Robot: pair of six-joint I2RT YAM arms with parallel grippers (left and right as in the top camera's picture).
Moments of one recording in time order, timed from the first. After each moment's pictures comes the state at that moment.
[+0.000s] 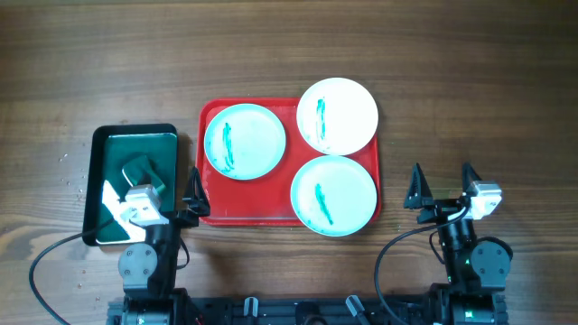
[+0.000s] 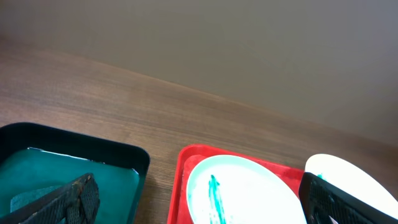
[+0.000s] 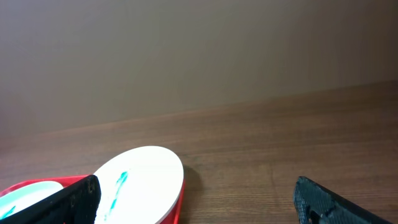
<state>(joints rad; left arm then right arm) 0.01 0.01 0.01 -0.08 0.01 -0.30 -0.05 0.01 0.01 0.01 -0.13 0.20</state>
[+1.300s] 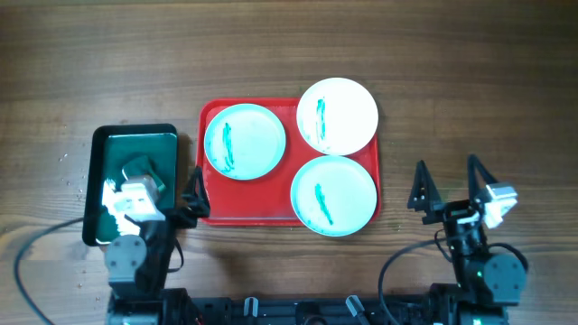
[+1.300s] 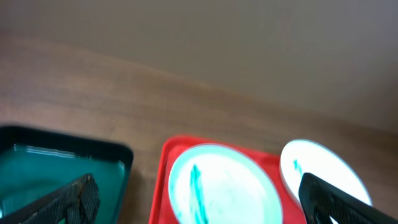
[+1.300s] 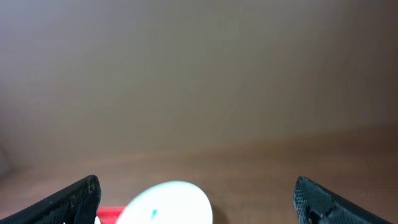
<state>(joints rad) 0.01 0.18 0.25 -0.25 0.08 -0.30 -0.05 0.03 0.14 0.05 -0.21 0.24</state>
